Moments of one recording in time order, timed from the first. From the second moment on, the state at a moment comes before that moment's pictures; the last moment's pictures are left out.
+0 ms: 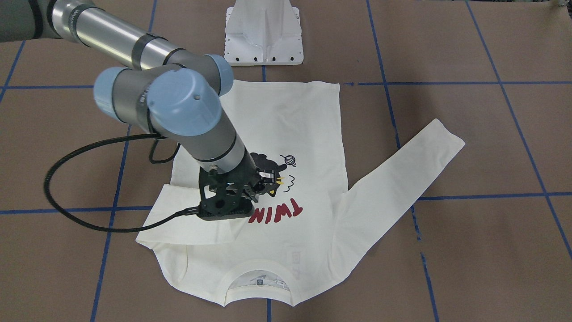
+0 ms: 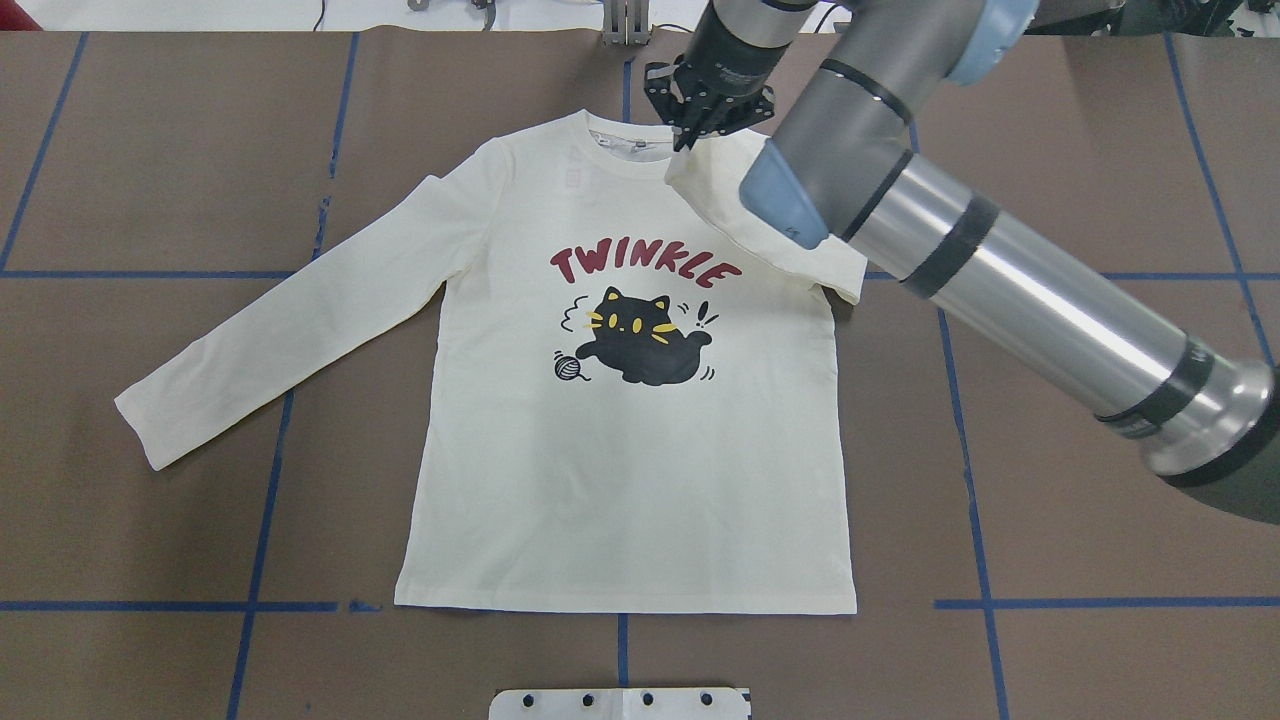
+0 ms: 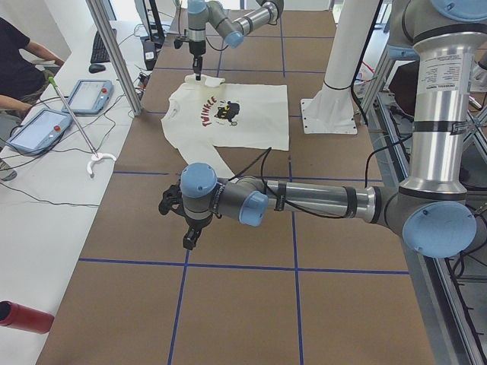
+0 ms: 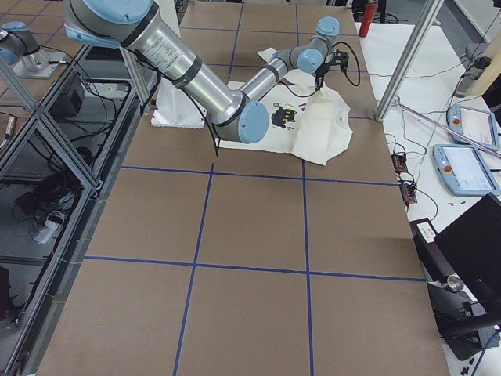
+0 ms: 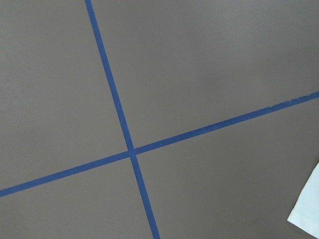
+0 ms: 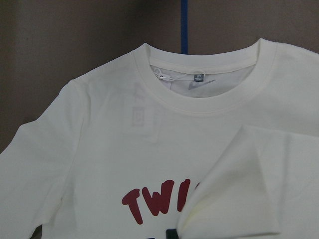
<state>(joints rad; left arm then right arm) -1.50 -1.57 -1.63 -1.83 -2.39 0.03 0.79 -0.53 1.19 -1.37 2.11 1.09</state>
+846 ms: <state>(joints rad) -1.50 -1.56 -1.63 -1.83 -2.39 0.02 0.66 -0.37 0.94 -1.08 1.89 1.12</state>
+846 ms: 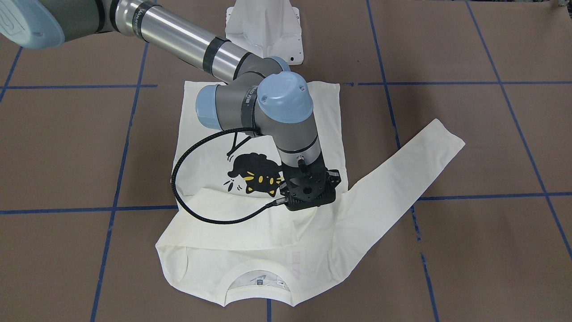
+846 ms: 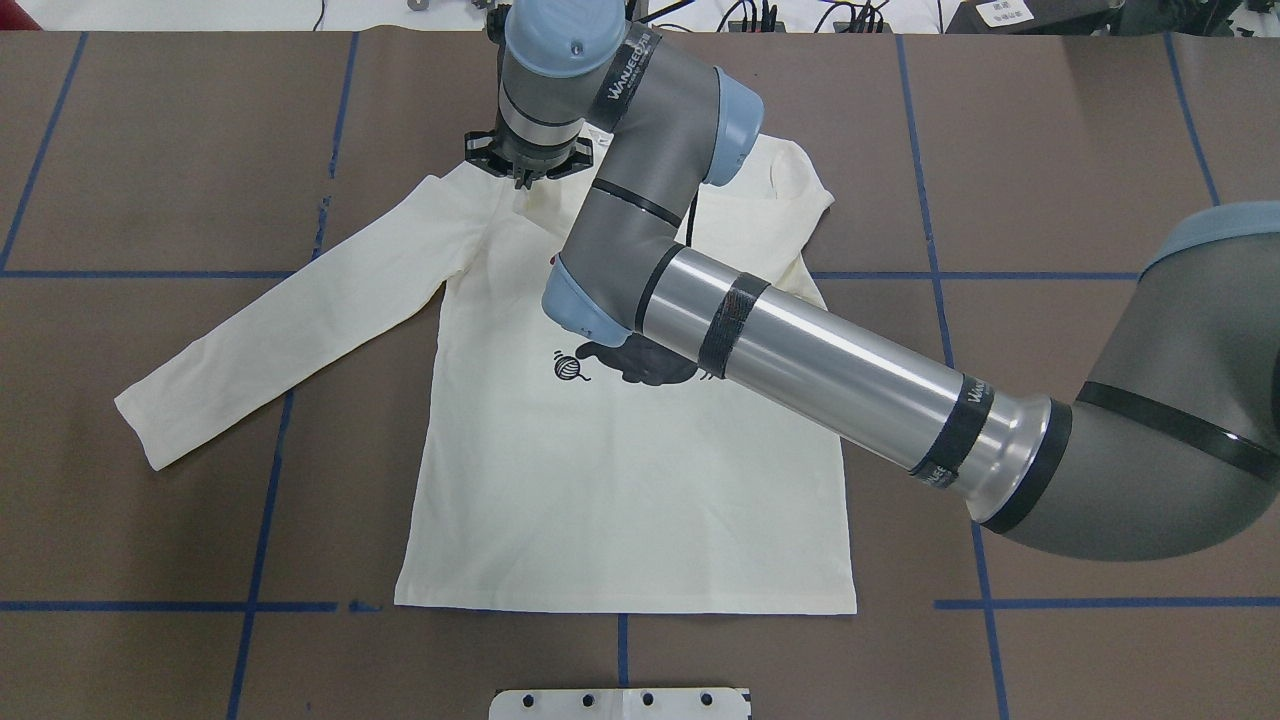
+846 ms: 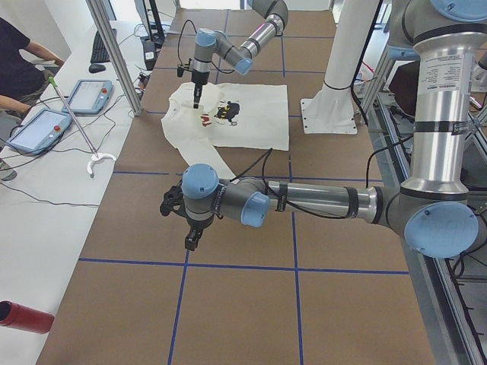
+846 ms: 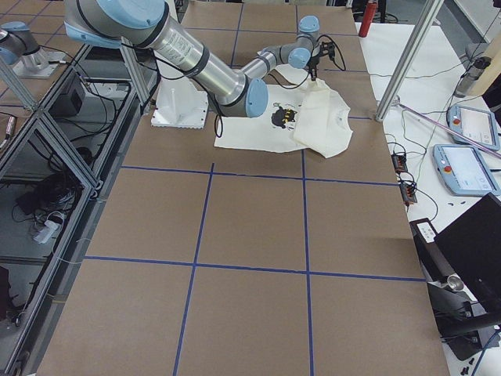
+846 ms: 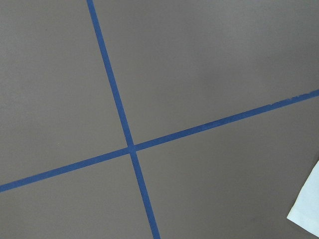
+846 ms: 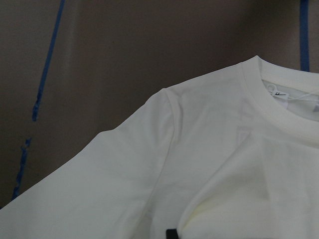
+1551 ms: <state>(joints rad) -1.50 -1.56 -1.63 -1.84 -2.39 0.01 0.59 -0.35 0.90 -0.93 1.81 1.12</state>
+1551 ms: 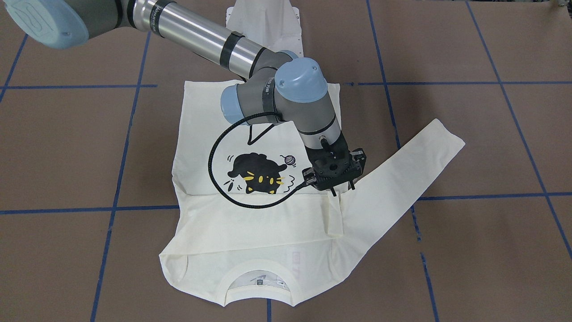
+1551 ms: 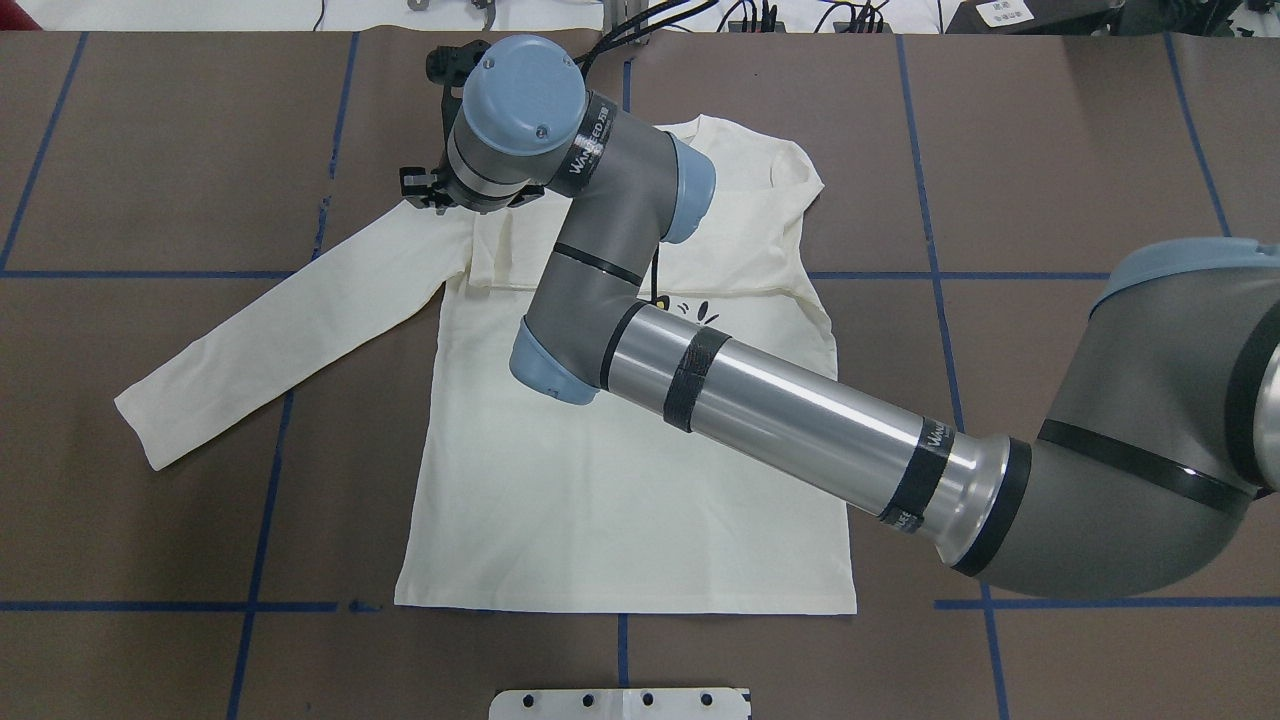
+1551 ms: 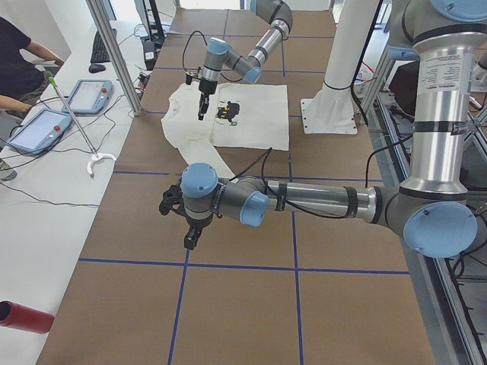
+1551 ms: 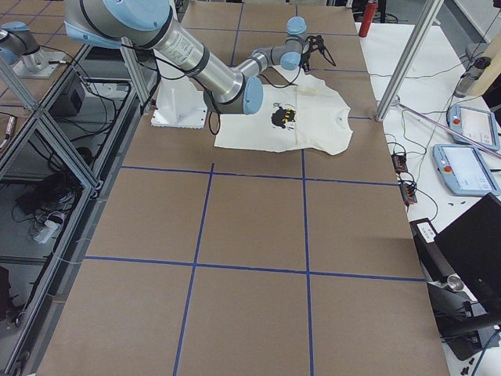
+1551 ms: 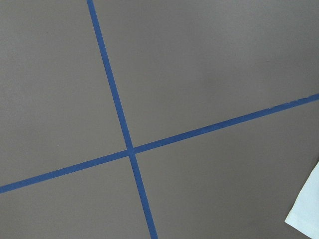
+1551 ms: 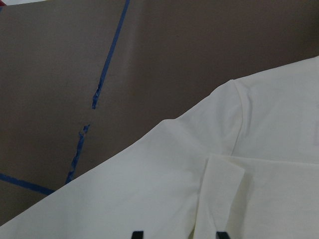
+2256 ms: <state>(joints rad) -1.36 -1.55 -1.64 -2.06 -2.31 -0.41 0.64 -0.37 1.07 -1.31 1.90 1.15</state>
